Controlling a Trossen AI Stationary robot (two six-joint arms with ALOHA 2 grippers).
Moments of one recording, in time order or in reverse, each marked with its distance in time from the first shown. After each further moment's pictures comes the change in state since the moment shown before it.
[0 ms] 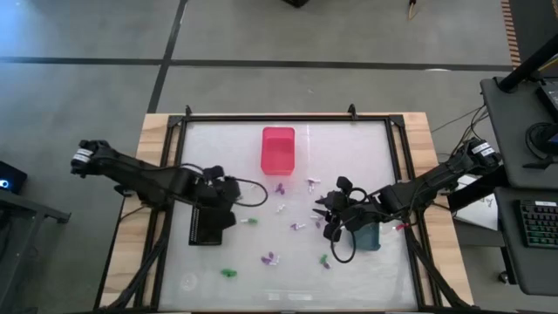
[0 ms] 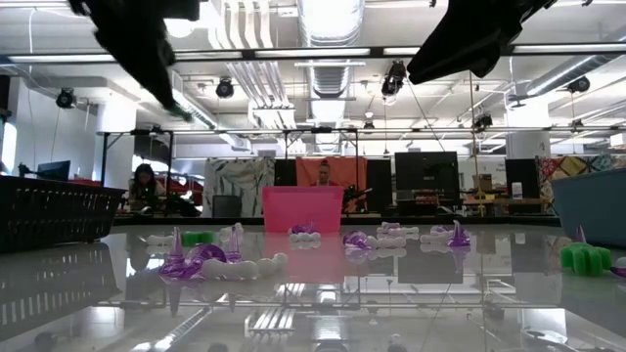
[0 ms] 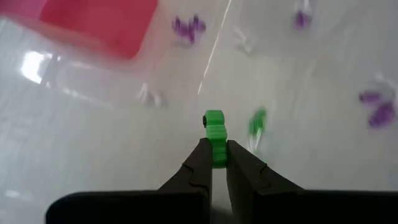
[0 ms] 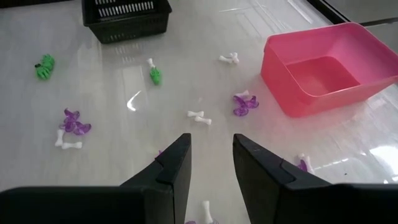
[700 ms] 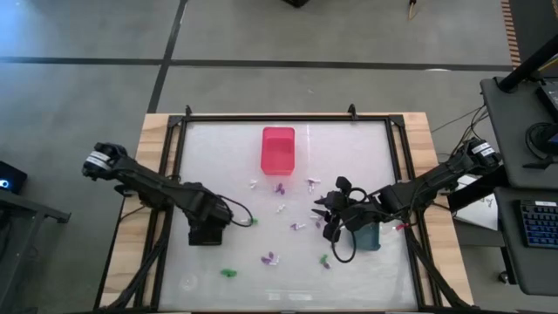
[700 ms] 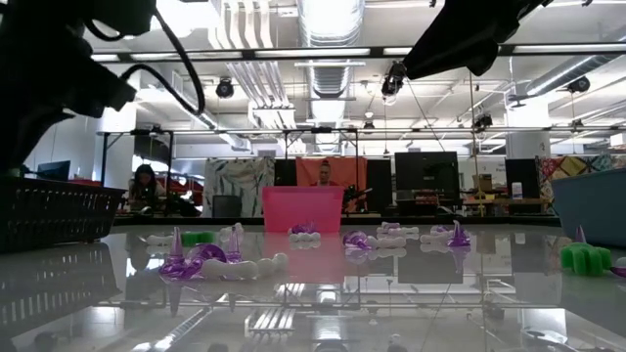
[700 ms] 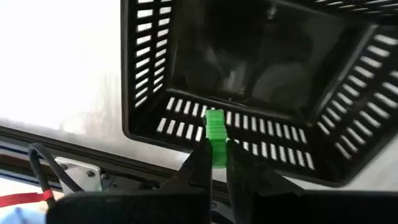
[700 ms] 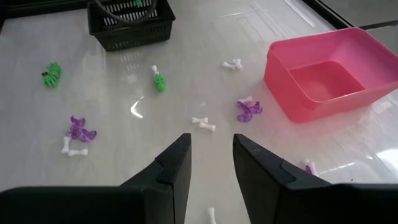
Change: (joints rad) left arm -0.071 0.182 -0.098 -0.367 0.348 -0.095; right arm 0.000 0.000 0.000 0.030 -0.001 -0.003
